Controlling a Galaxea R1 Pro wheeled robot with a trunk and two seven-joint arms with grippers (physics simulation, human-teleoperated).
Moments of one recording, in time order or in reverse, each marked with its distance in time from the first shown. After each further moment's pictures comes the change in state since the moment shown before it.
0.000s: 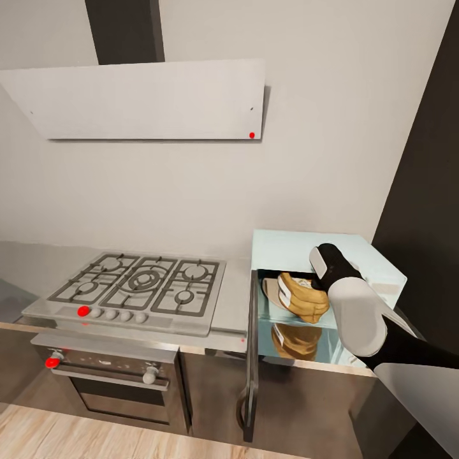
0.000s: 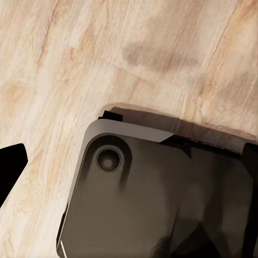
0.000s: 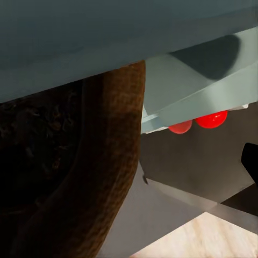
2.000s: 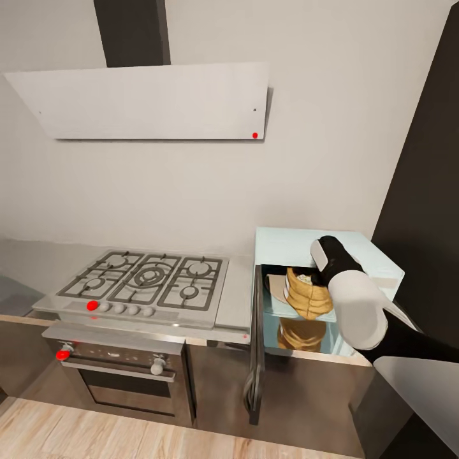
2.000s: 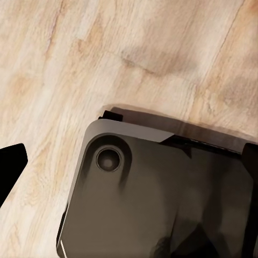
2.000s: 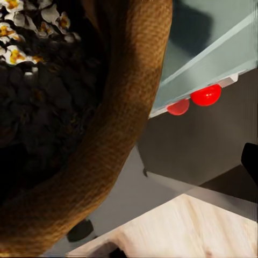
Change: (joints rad) left arm 0.000 0.000 0.002 0.000 0.000 0.000 0.000; right arm -0.035 0.003 -0.001 -0.011 -0.003 0.057 -0.001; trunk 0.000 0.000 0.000
